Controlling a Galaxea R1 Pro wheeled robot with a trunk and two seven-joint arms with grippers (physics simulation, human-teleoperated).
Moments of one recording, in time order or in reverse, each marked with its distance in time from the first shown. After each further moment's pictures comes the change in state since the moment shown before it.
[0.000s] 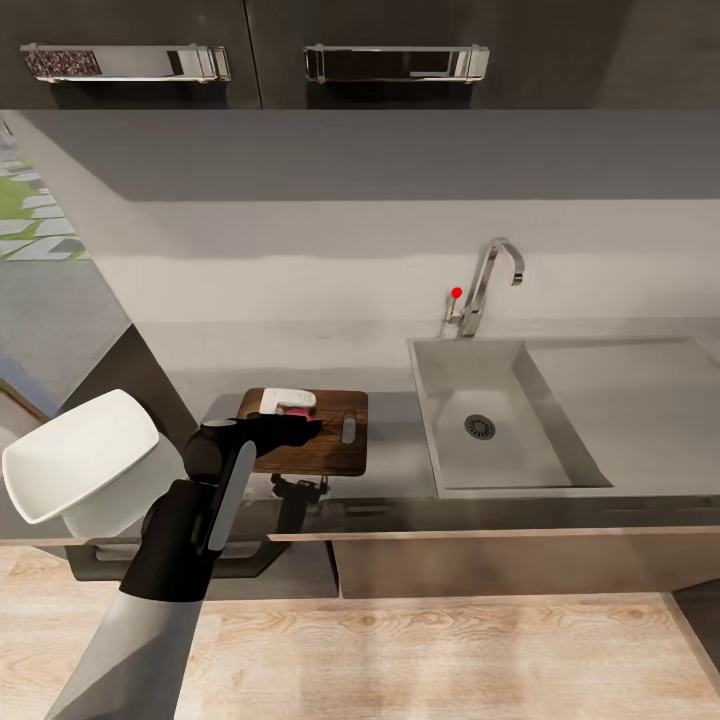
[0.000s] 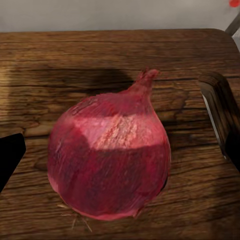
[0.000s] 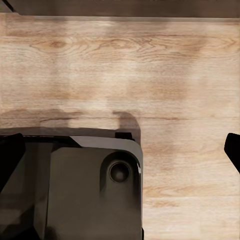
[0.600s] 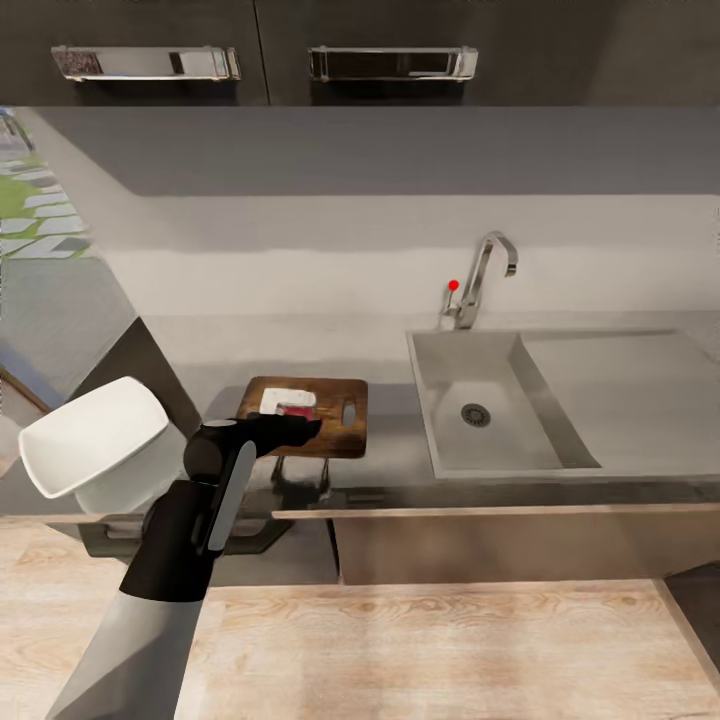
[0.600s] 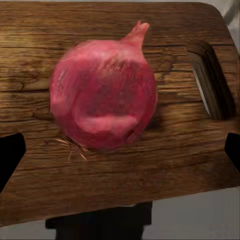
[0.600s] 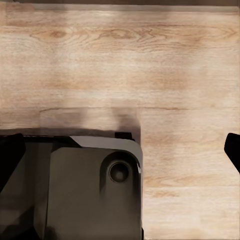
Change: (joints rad) left arm 0.000 0.000 0.000 0.000 0.000 0.000 0.000; right arm 0.000 0.000 0.000 0.000 0.000 0.000 0.000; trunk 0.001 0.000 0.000
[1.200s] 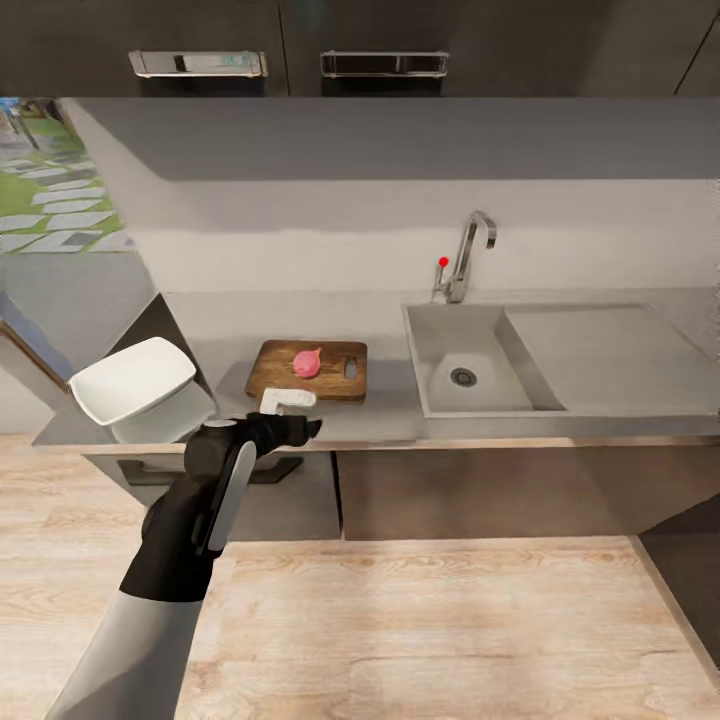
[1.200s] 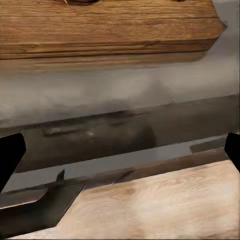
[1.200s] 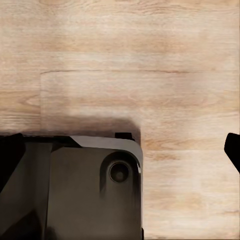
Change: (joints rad) left arm 0.000 0.000 0.000 0.001 0.000 0.000 0.000; right arm 0.000 0.000 0.000 0.000 0.000 0.000 0.000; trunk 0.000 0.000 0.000
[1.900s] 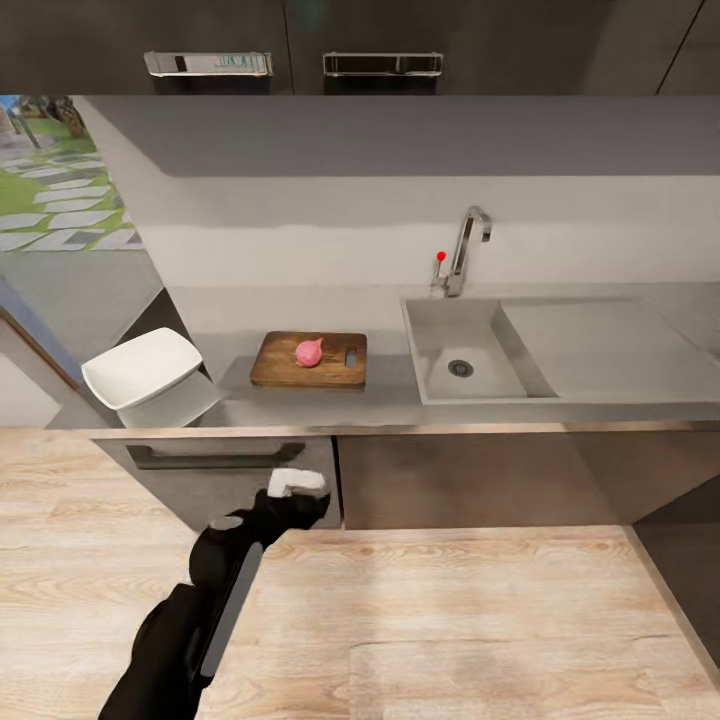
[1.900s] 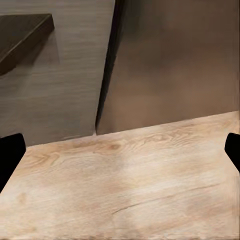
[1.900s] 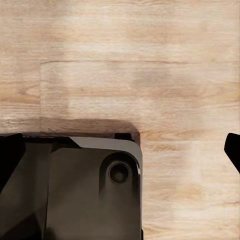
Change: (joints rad) left arm 0.320 0.004 -0.051 -0.035 -0.004 -0.203 -0.003; right arm 0.000 -0.002 -0.001 0.000 0.000 -0.003 0.001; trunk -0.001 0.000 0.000
